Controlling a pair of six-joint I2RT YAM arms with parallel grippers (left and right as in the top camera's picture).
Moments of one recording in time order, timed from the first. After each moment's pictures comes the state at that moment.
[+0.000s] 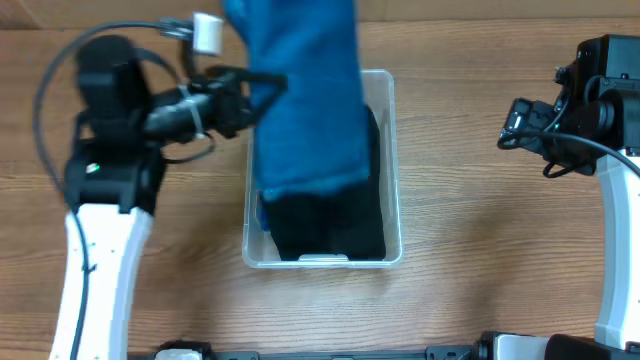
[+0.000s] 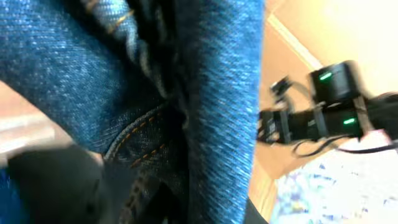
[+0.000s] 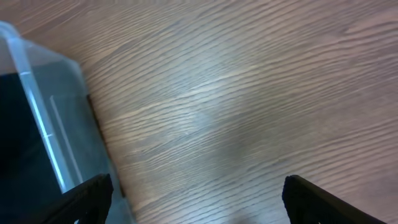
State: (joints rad) left arm -0.07 1.34 1.41 -0.44 0.96 -0.43; right arm -0.11 1.50 1.71 -1.40 0.01 0.26
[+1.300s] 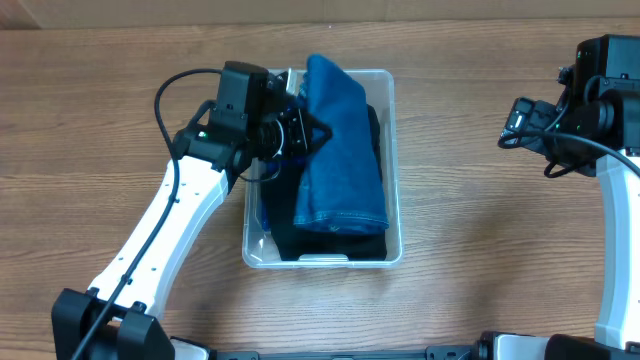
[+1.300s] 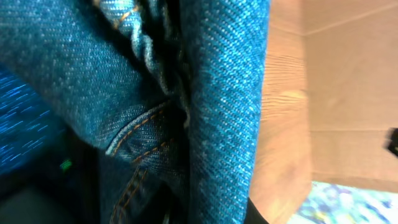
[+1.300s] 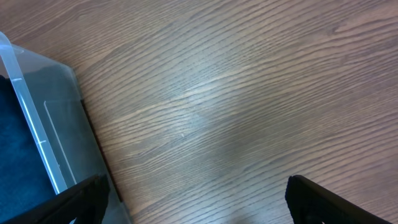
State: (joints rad) left arm -0.33 1.58 1.30 -0.56 0.56 -0.60; right arm -0.11 1.50 1.71 -1.40 0.03 0.28
